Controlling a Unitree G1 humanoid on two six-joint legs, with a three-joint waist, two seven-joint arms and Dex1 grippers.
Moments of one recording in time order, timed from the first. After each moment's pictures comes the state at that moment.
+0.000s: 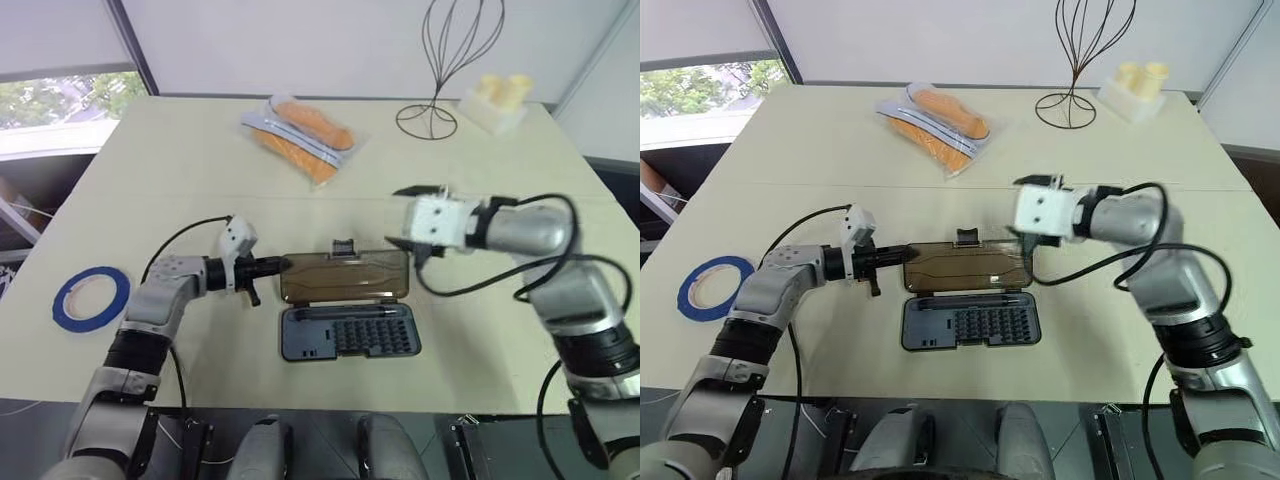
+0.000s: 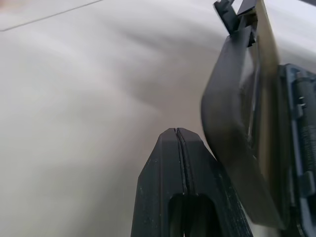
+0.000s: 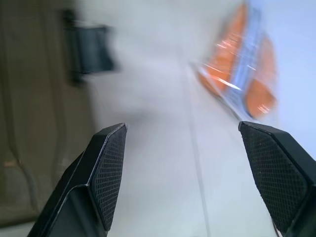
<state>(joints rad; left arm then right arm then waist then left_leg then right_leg) -0.52 0.49 -0.09 0.28 -0.33 0.35 -1.09 -0.60 -0.78 0.08 -0.27 -0.17 0.35 0.99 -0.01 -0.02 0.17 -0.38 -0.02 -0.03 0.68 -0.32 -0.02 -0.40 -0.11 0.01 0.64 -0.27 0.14</state>
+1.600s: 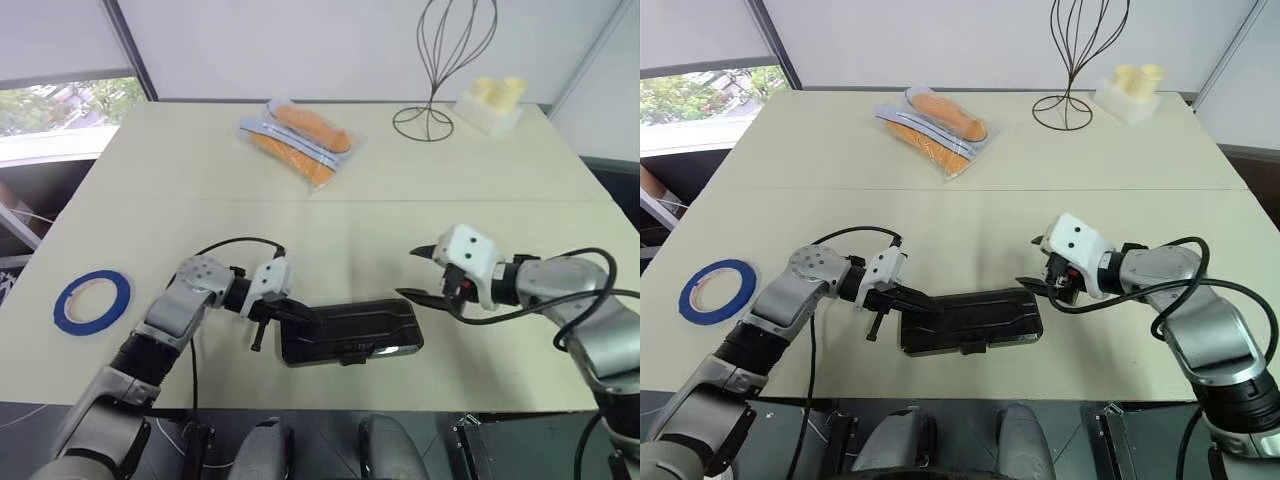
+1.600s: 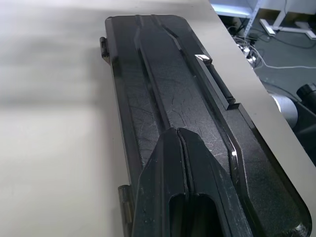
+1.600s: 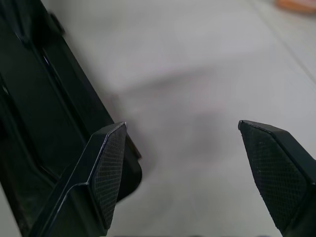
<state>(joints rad) -0.51 0.55 -0.34 0.15 -0.26 0.17 -1.41 -0.30 -0.84 -0.05 -0.52 0.29 0.77 0.93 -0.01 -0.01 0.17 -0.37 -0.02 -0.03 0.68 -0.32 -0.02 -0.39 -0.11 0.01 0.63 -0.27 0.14</state>
